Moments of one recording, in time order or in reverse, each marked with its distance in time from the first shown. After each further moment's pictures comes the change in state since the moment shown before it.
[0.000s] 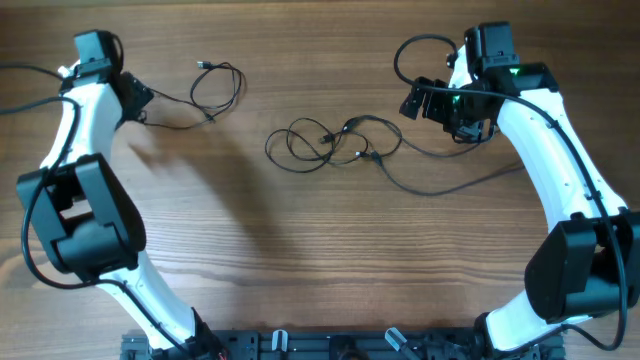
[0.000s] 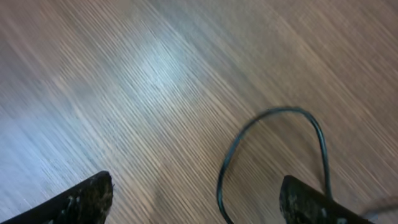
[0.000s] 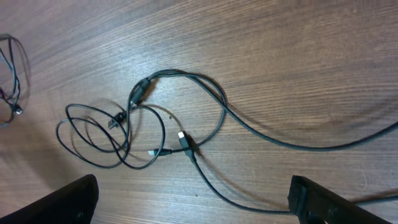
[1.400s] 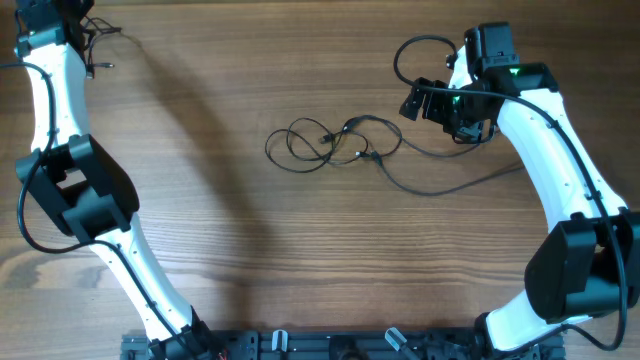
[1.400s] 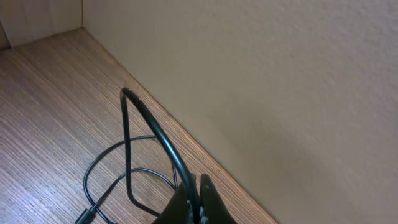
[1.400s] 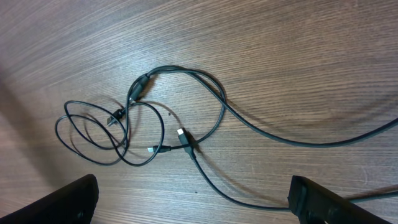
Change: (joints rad) left arm 0.077 0.310 0.634 0.317 0.200 0.050; right arm 0.000 0.000 0.000 -0.013 -0.003 -0.003
